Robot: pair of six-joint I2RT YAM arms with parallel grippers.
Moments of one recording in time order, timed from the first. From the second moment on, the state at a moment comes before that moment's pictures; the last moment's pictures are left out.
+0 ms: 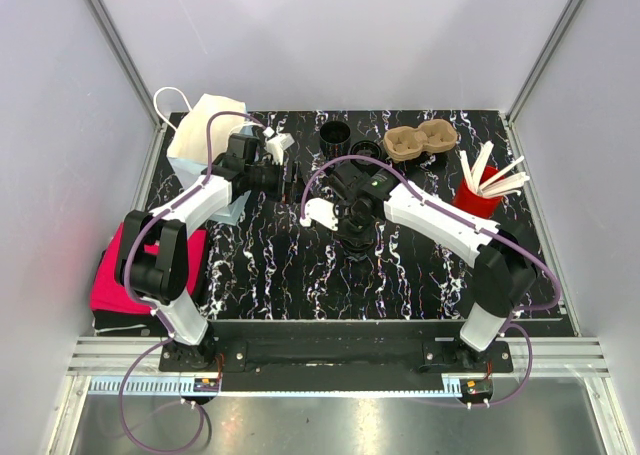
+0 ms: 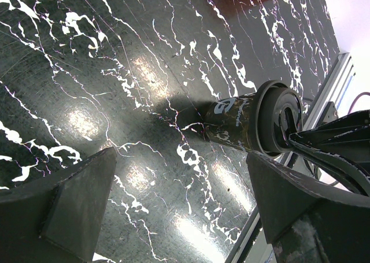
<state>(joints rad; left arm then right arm) -0.28 1.70 1.18 -0.27 0.78 -0.18 0.80 1.72 1.47 -1.01 -0.15 -0.70</state>
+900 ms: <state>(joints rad) -0.28 1.70 1.18 -0.27 0.78 -0.18 0.80 1.69 1.47 -1.02 -0.18 -0.70</state>
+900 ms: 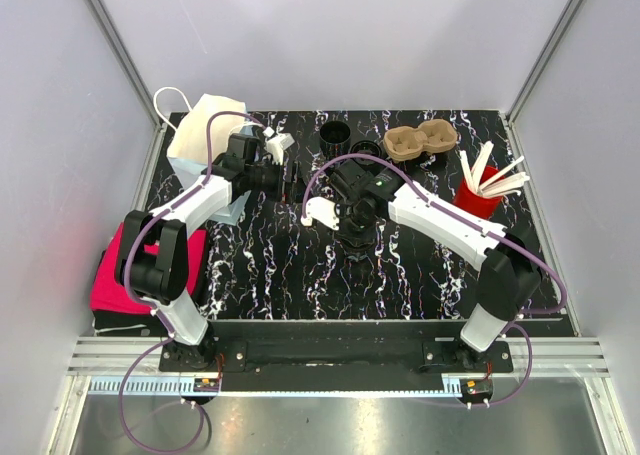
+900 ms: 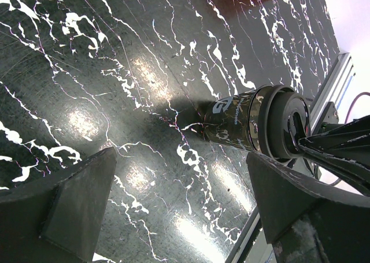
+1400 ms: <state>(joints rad) -0.28 1.70 1.18 -0.26 0.78 -0.18 0.80 1.70 1.46 -1.02 -0.18 -0.70</state>
